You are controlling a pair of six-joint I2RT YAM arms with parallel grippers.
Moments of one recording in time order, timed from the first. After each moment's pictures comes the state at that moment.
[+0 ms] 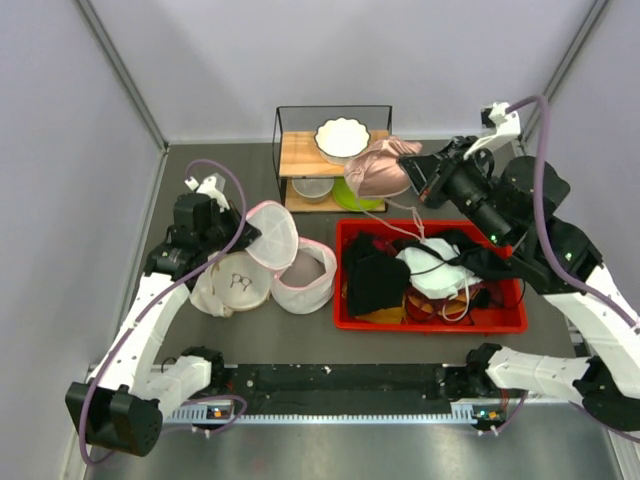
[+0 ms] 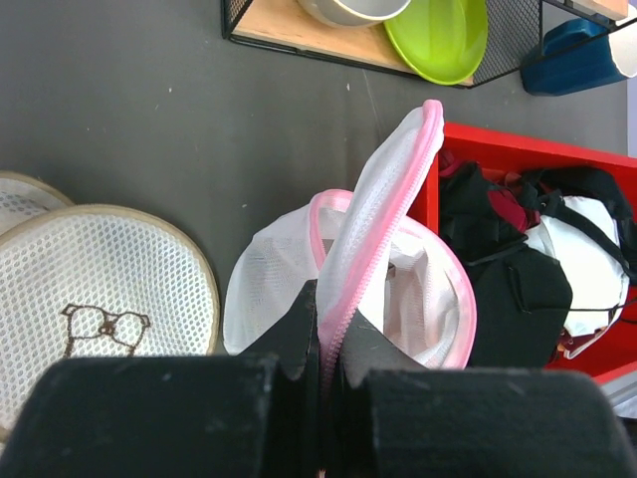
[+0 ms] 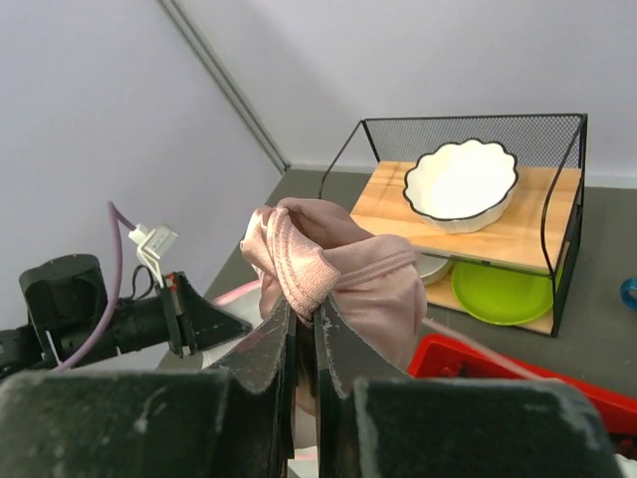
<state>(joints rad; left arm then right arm) -0.19 0.99 0.92 -0.51 0.23 -0.53 0.82 1.02 1.54 -0.47 0.29 0.43</state>
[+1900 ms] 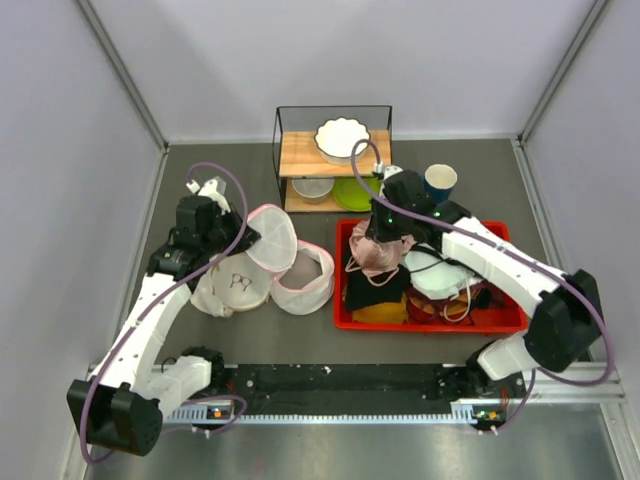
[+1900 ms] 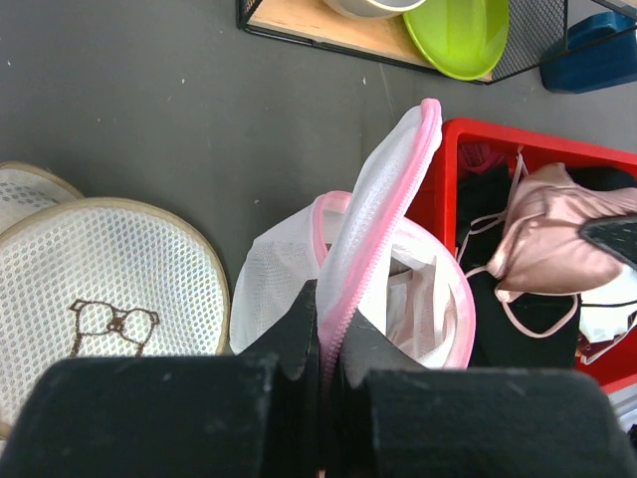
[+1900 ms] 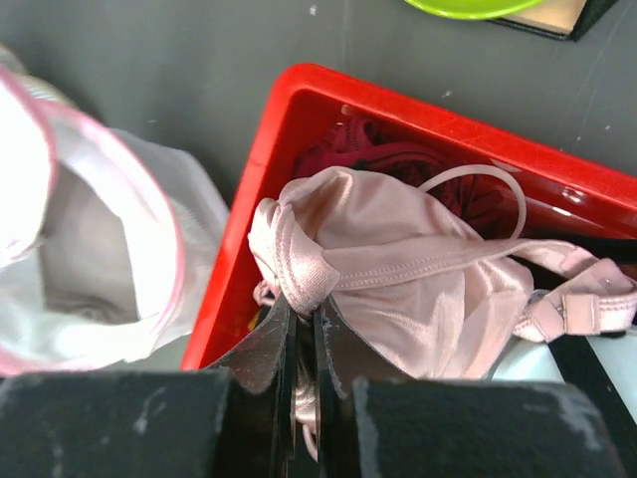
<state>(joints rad) -0.19 0.99 0.89 -0.49 0.21 -0.52 0.63 1.47 1.19 -0.51 -0.01 0.39</state>
